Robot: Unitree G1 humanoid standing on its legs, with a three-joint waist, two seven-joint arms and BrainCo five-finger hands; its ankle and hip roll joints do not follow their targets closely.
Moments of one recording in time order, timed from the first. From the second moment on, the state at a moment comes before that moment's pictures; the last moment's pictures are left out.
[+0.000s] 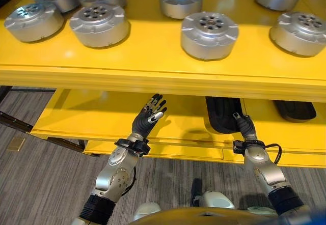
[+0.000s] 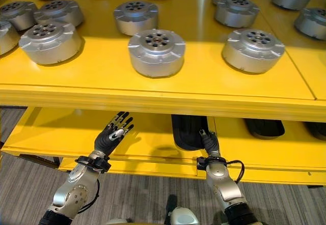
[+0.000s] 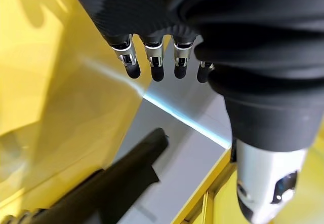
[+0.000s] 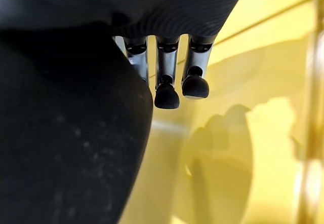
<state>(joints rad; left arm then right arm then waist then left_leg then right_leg) 0.05 0.32 -0.23 -0.08 -0.82 -0.01 -0.12 -0.04 -0.37 0.25 0.18 0.29 0.13 -0.40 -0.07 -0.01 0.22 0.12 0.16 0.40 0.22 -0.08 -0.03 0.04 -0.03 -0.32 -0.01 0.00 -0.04</state>
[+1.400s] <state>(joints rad) -0.22 0.44 -0.27 -0.10 -0.85 0.10 -0.10 -0.51 -0.53 0.12 0.46 0.32 0.30 -0.38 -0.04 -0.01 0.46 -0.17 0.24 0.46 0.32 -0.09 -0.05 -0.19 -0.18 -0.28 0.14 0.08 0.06</state>
